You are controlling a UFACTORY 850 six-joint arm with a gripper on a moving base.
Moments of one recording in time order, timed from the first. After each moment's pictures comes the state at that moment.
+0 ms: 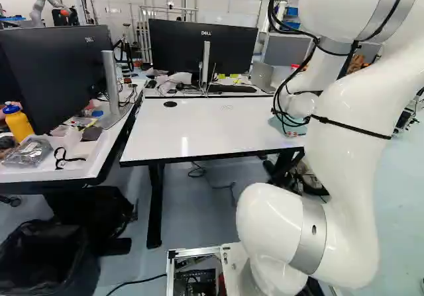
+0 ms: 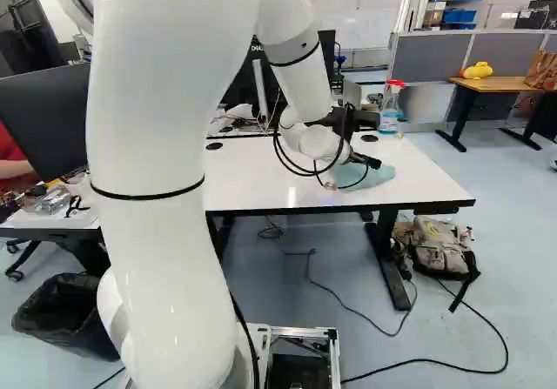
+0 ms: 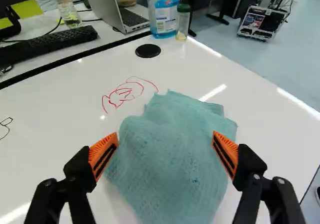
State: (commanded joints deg) arm -32.1 -18.1 -46.5 0.0 26.8 0.0
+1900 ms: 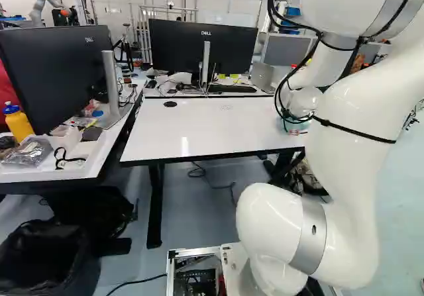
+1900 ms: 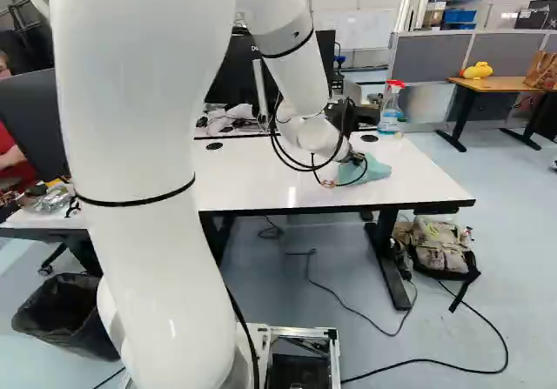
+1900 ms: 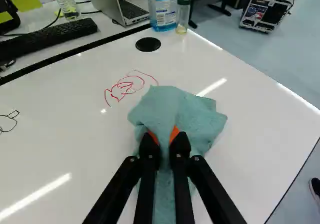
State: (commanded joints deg) arm -32.1 -14.2 -45.6 0.0 22.7 0.0
